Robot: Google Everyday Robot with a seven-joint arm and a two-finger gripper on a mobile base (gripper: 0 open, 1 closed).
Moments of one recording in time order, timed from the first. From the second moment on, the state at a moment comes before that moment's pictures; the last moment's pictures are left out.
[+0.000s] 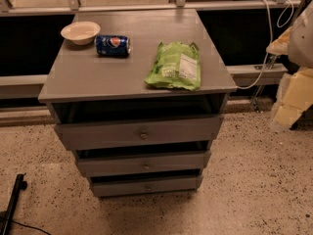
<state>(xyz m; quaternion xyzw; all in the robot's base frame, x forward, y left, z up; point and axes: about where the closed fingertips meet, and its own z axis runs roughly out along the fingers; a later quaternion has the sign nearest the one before) 0.438 -0.217 0.977 -0.60 0.78 -0.03 0.16</state>
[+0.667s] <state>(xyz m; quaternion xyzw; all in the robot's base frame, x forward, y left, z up) 0.441 -0.213 0.973 -0.61 0.77 -0.04 0.16</state>
